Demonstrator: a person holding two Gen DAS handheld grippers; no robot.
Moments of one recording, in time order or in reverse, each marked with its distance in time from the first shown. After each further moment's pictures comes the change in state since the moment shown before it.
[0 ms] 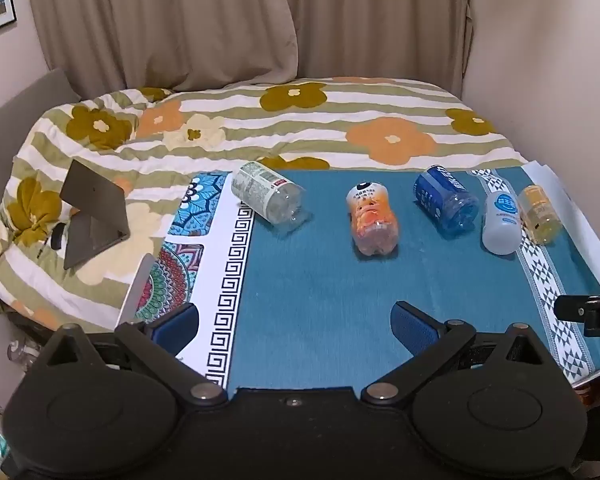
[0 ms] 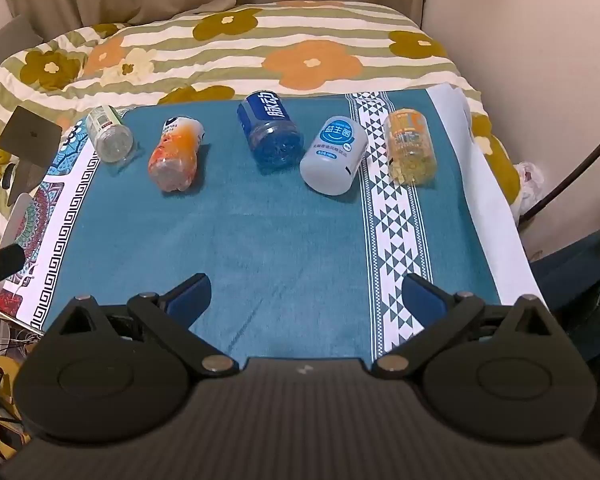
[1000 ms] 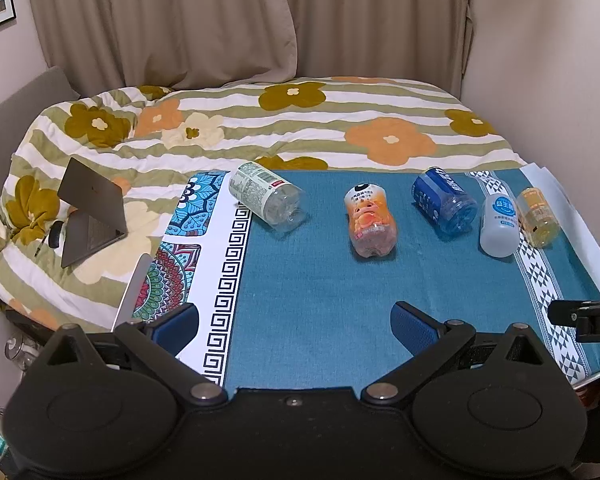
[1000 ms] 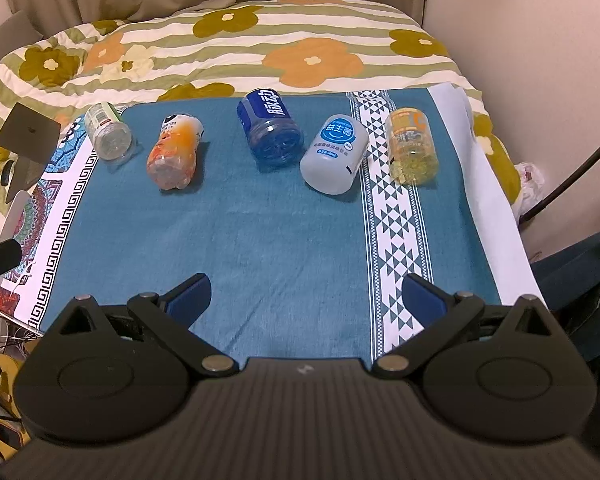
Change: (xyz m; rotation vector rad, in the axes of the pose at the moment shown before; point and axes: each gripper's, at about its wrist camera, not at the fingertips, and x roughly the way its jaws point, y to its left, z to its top) left arm -0.002 -0.001 0.003 -0.014 -0.009 -0.011; right arm 0.003 0.001 0.002 -0.006 0.005 -0.002
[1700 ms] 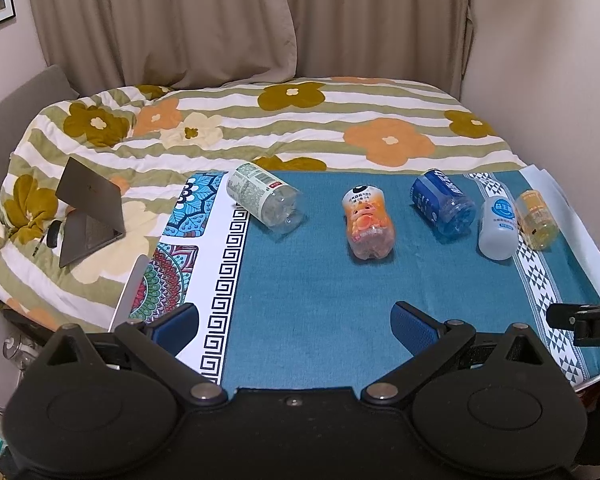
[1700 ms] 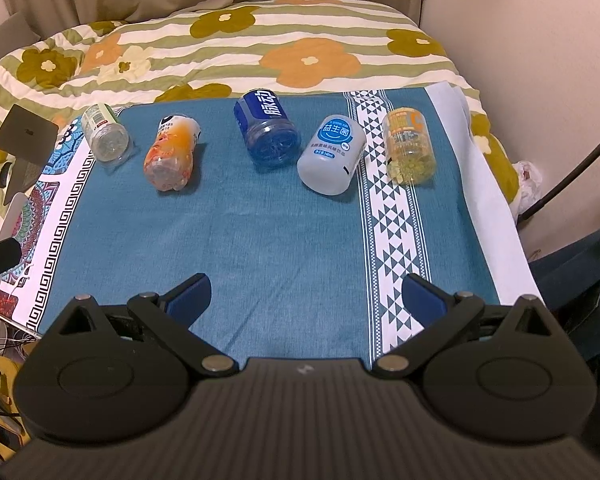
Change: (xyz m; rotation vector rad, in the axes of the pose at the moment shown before) left arm 0.001 -0.002 0.002 -0.002 0.001 0.002; right arm 0.001 -0.001 0.001 0.004 -0.001 -0.003
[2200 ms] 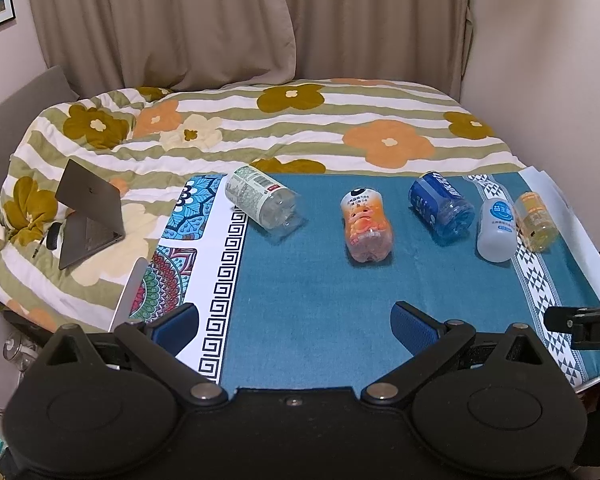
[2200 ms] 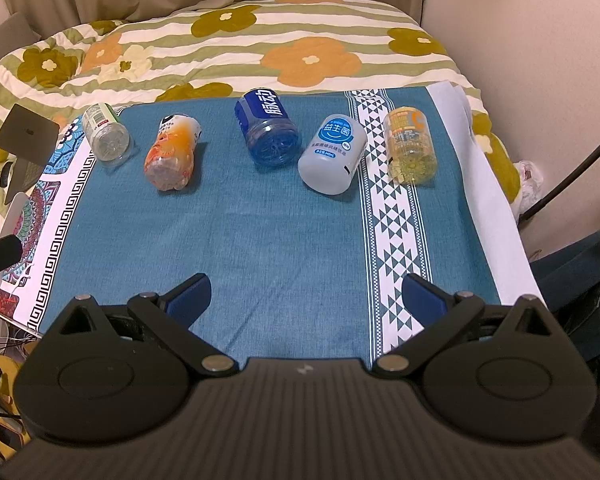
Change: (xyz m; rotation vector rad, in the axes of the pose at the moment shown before) left arm 0.002 -0.004 0.005 -0.002 -0.003 -0.003; right arm 0.000 0.000 0.000 0.001 0.001 0.000
